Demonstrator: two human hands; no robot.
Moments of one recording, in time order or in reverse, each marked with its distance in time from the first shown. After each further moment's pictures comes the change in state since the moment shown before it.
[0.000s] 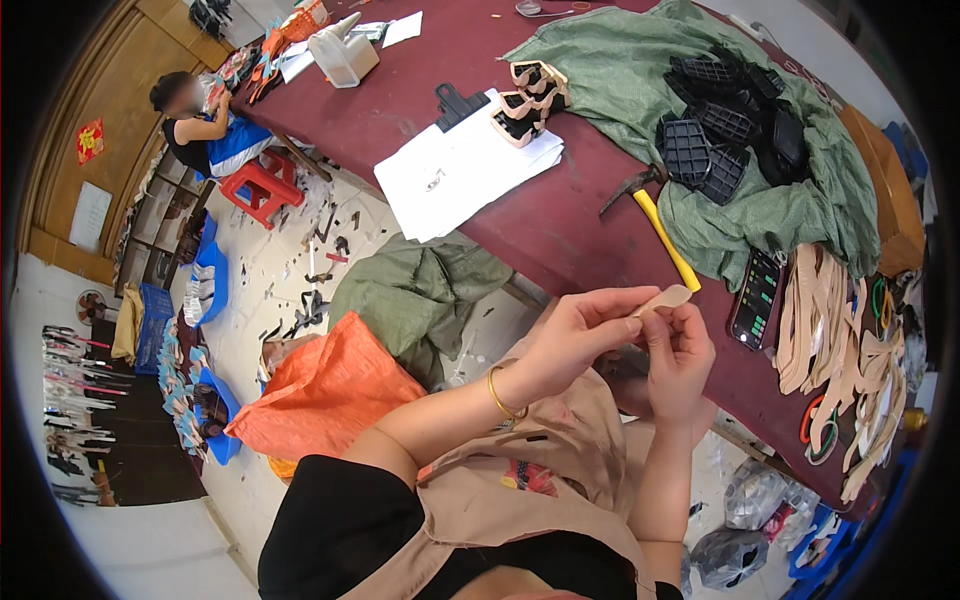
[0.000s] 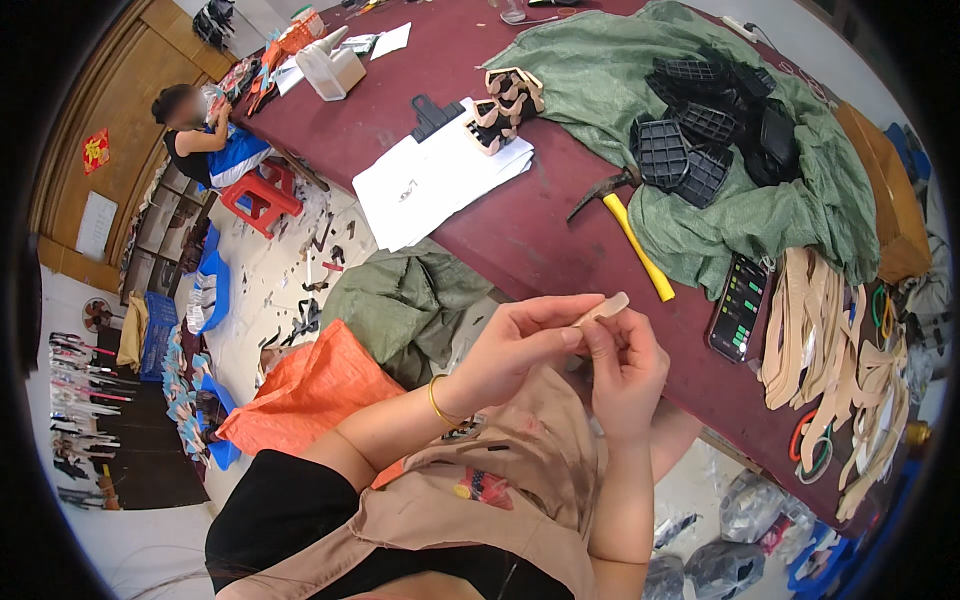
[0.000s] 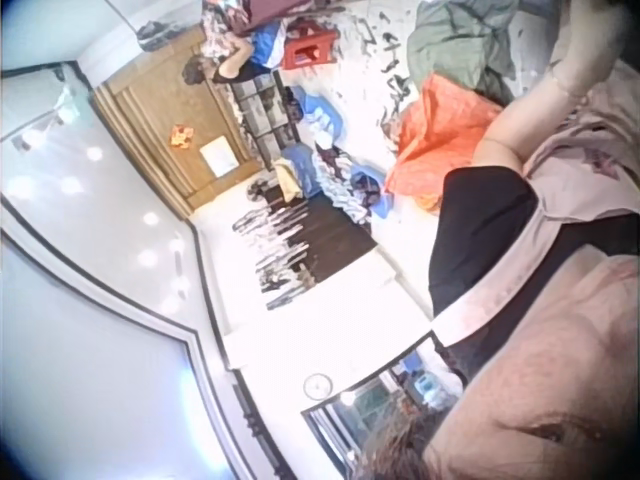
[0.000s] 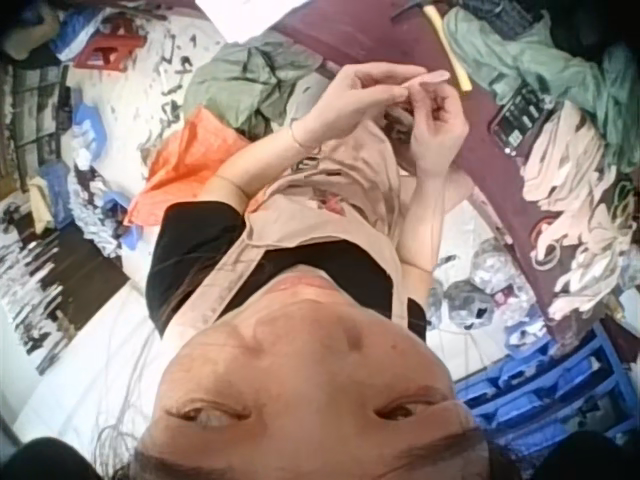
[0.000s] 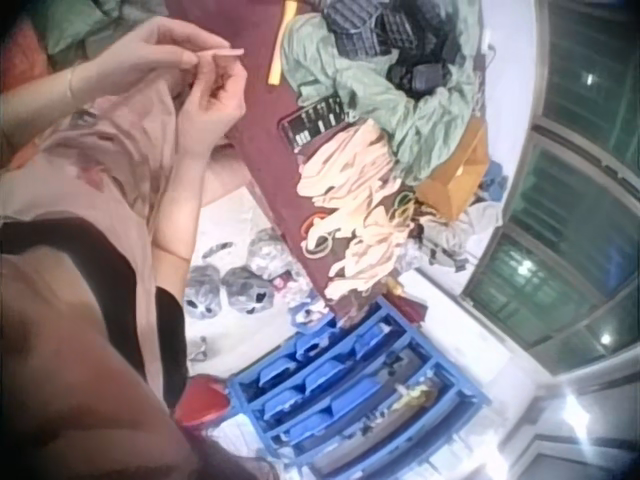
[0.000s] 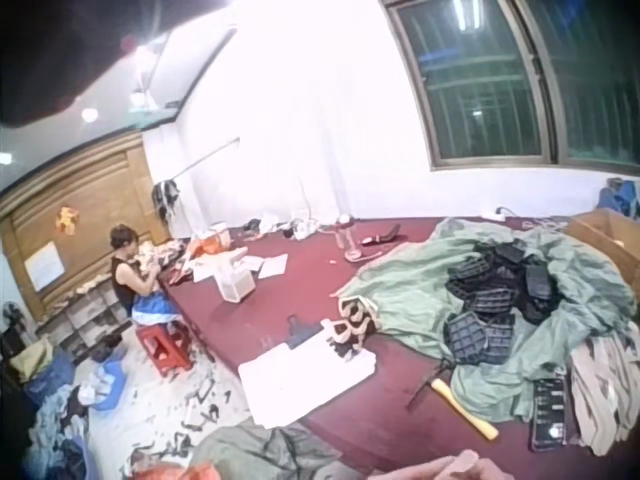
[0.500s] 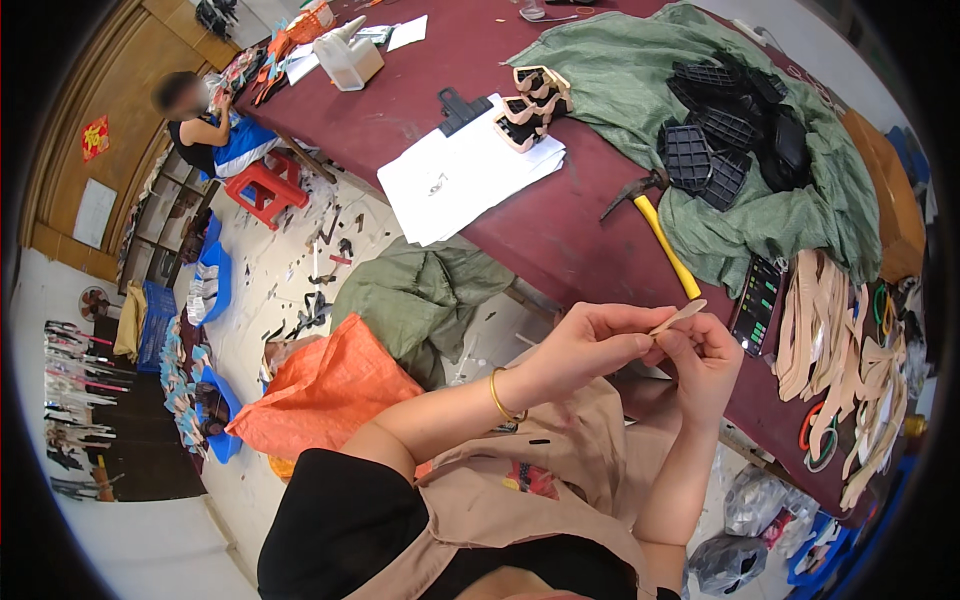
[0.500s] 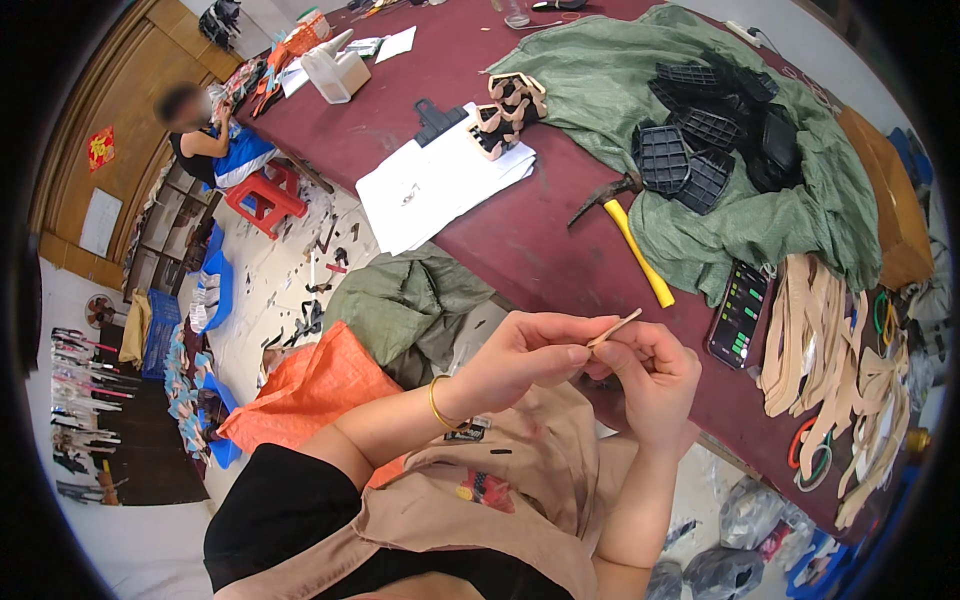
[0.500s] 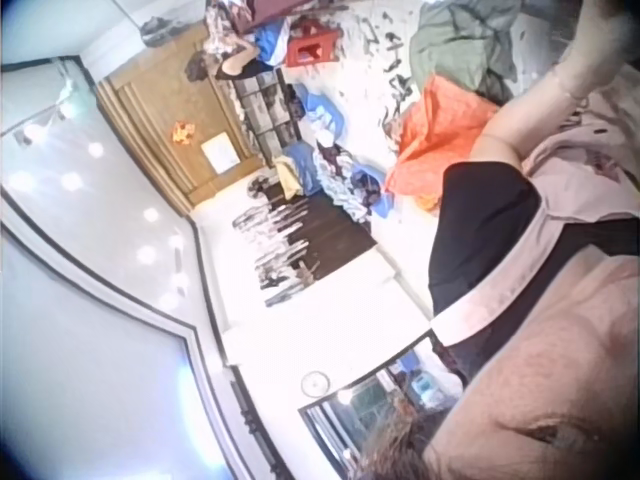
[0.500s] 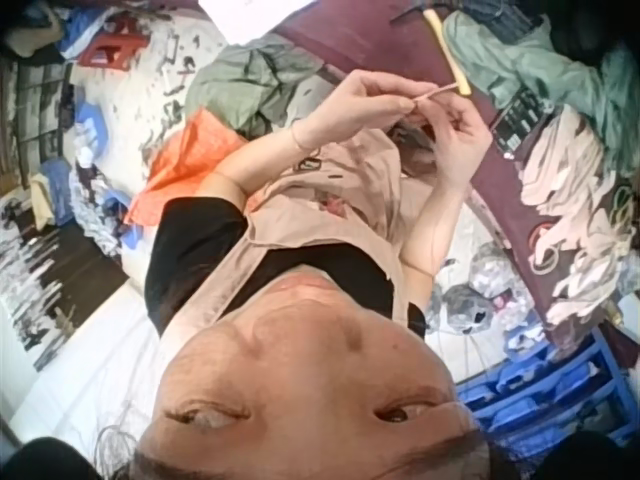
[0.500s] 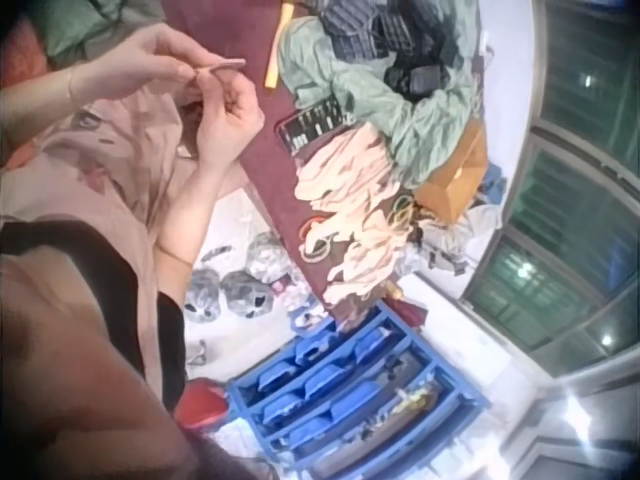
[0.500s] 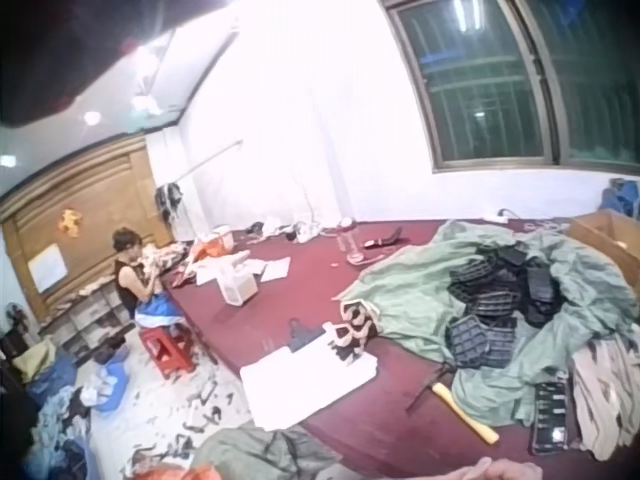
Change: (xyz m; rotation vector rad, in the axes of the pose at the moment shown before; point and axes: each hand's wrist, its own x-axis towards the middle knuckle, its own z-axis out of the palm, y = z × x) left_hand 0.003 -0.001 0.008 0.039 -0.008 -0.039; right_hand 0.008 -0.019 -0.026 0.053 -0.134 0.004
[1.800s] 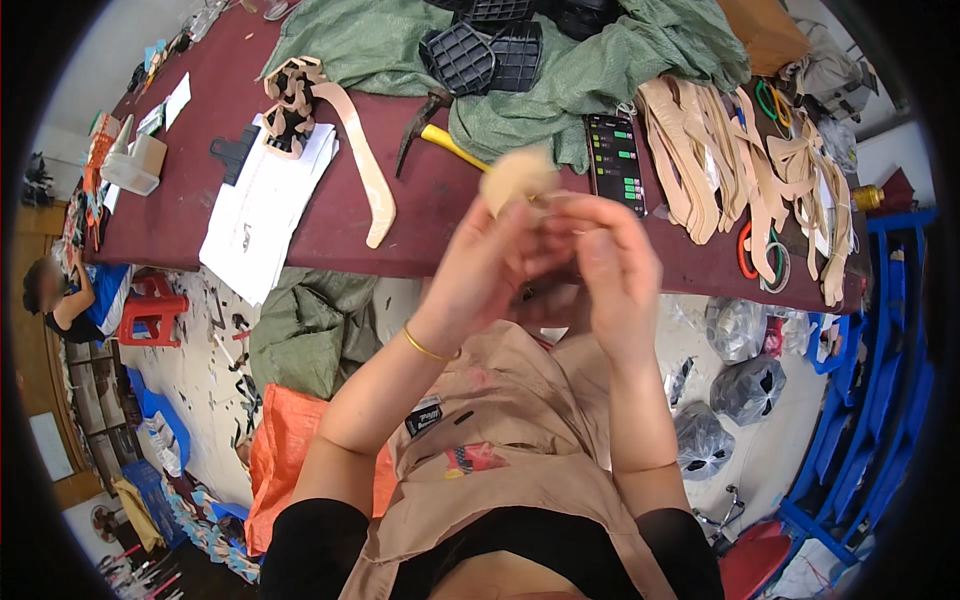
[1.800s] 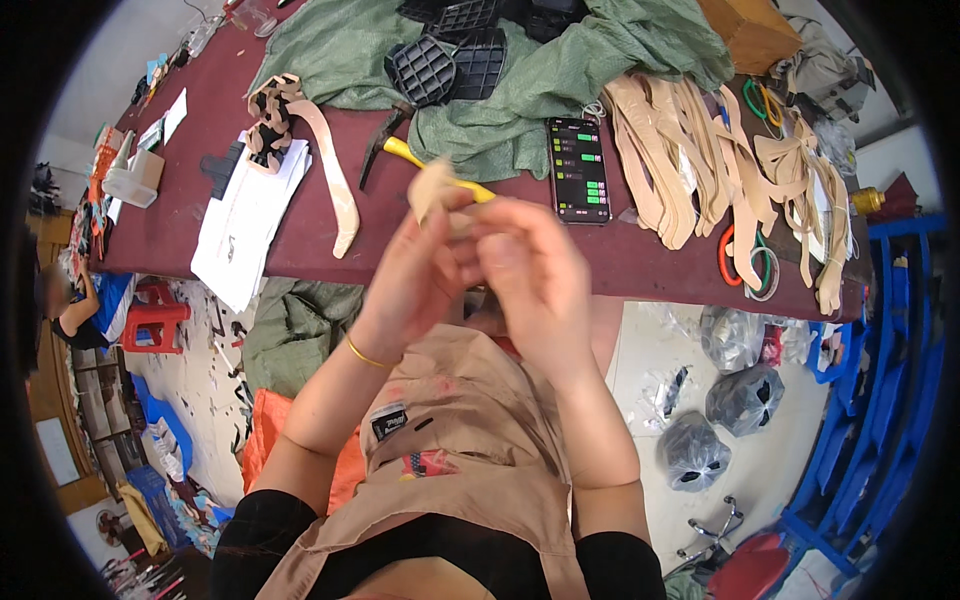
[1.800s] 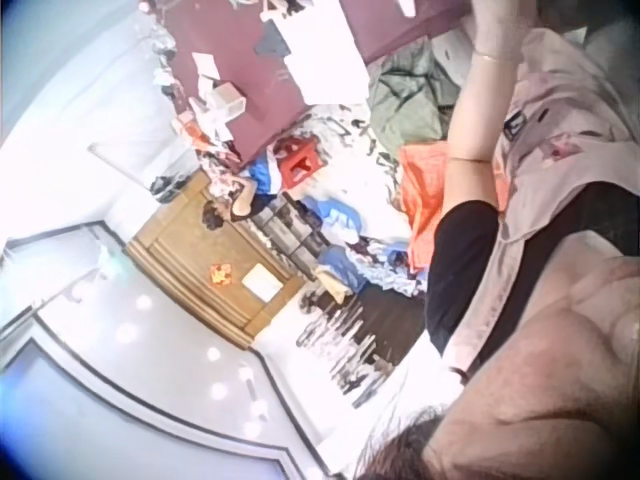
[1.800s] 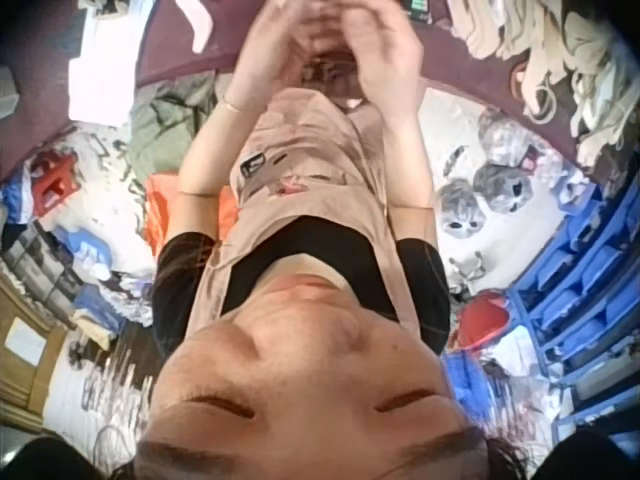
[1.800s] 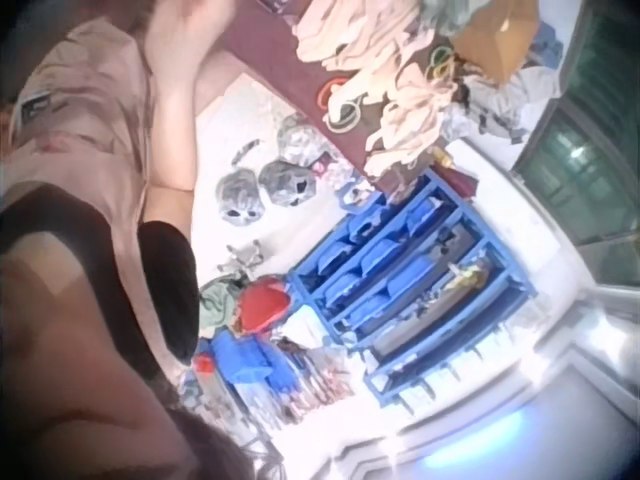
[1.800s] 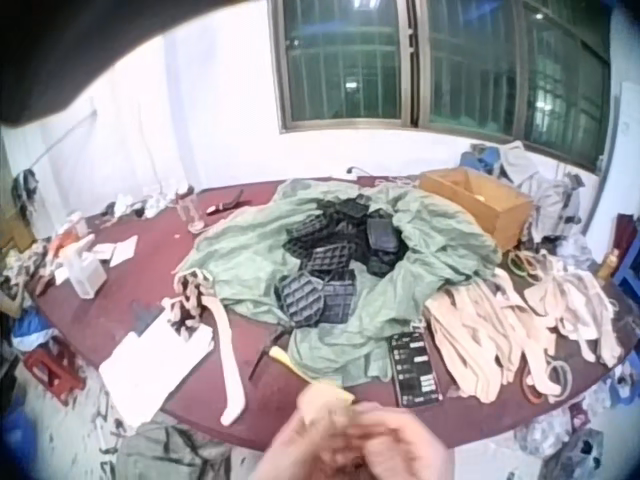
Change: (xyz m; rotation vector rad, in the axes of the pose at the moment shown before) left_hand 0.078 -0.040 0.016 -0.404 -0.145 -0.198; right_hand -0.011 -0.016 -0.016 -0.095 0.352 -0.117
